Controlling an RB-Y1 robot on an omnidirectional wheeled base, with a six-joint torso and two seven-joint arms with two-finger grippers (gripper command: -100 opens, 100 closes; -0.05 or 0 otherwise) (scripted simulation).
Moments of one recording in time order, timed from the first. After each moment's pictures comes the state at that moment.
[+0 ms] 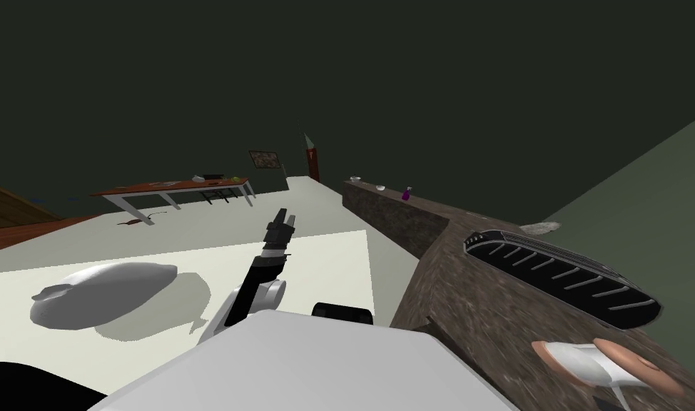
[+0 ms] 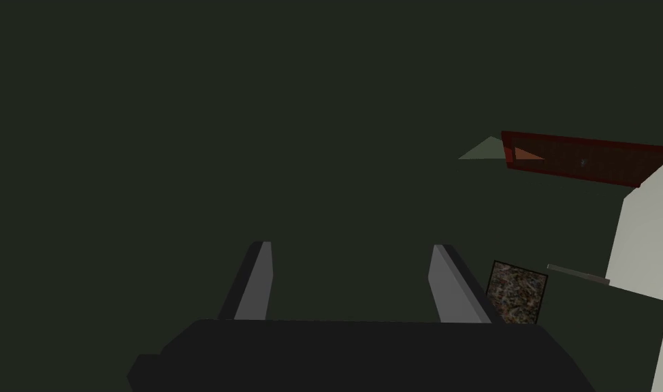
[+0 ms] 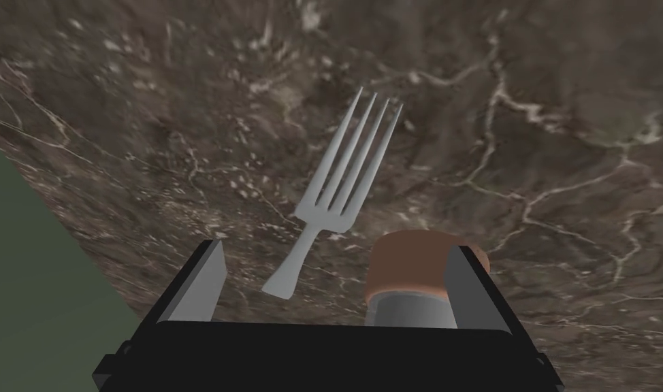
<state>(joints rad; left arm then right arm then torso) 0.49 0.02 0.01 -2.26 -0.08 -0.38 0.07 0.89 -1.60 0.36 -1.12 -0.05 -0.27 -0.17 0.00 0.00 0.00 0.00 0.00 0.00</state>
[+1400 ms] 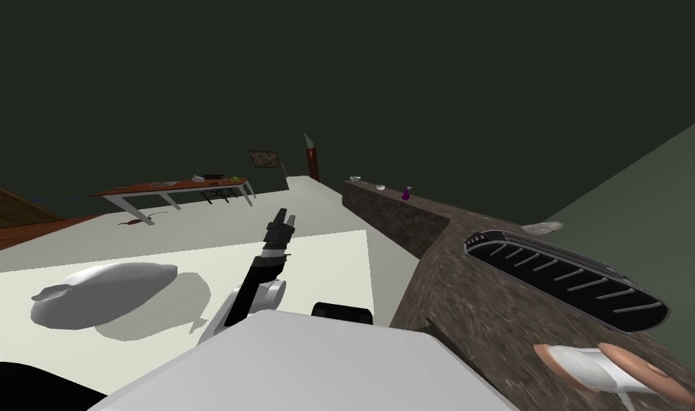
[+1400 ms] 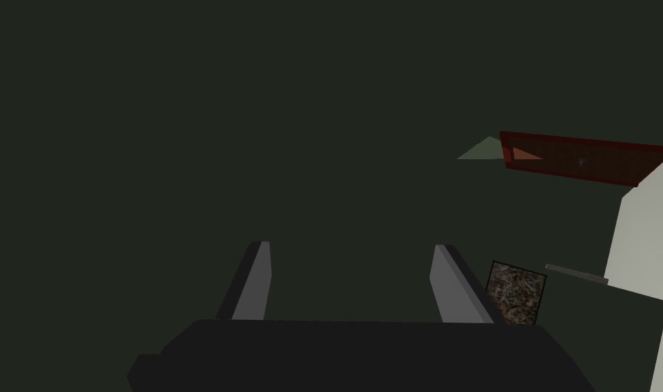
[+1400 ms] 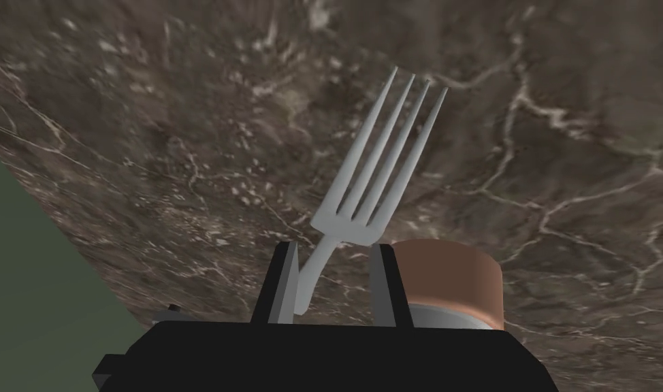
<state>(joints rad) 0.49 0.02 0.01 -2.26 -0.08 -0.38 0.07 0.87 -1.58 0.37 -1.11 -0.04 -0.27 -0.16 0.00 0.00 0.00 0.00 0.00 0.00</state>
